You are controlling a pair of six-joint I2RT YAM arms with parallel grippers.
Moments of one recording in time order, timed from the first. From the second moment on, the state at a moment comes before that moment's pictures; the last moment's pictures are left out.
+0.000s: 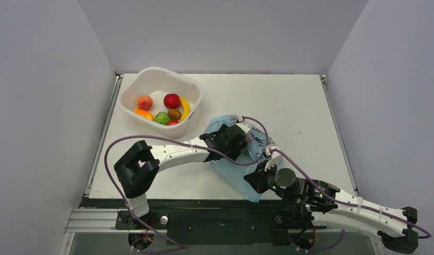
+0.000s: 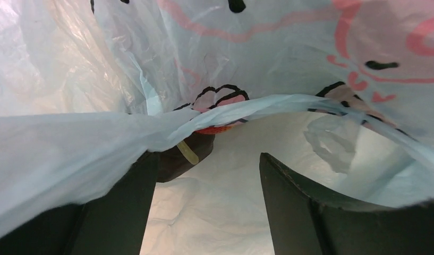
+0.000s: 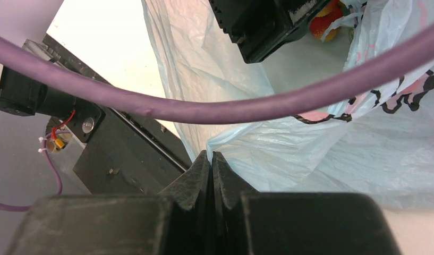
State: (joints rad) left arm -1.03 1.77 1.24 -0.35 -0.39 -0.21; right arm 1.20 0.52 0.51 -0.46 0.30 0.63
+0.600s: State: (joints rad) left arm -1.03 1.91 1.34 -0.38 -0.64 -0.07; right arm 1.20 0.56 0.51 -0.46 0.31 0.63
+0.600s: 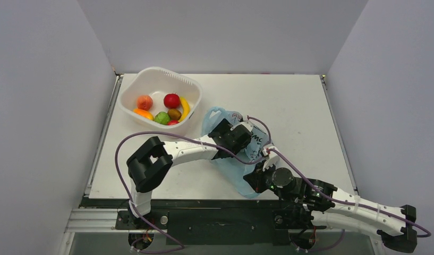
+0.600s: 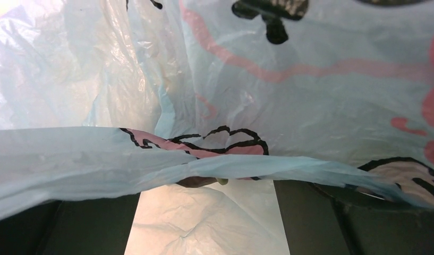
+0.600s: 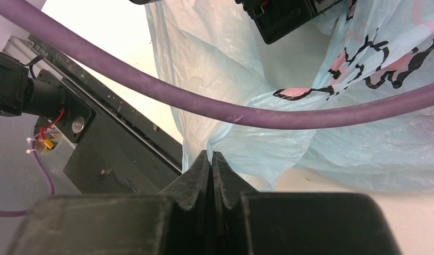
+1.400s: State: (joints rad) left arm -0.95 2.00 1.36 -0.22 -0.61 0.04; right arm 1.20 0.64 0.60 -0.45 0.36 0.55
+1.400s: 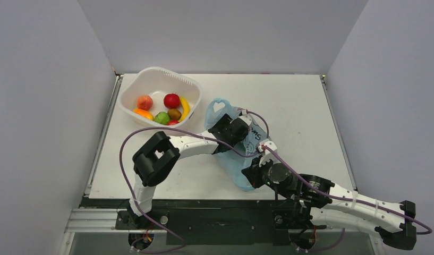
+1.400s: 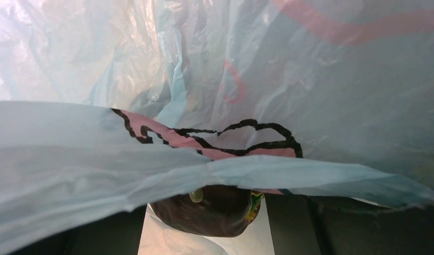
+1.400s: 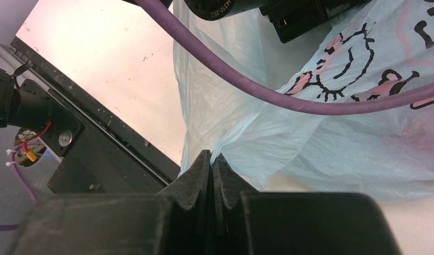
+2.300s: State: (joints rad) left arm -1.15 1.87 1.30 -0.31 -0.59 -0.18; right arm 1.20 0.64 0.55 -0.41 0.34 0.45
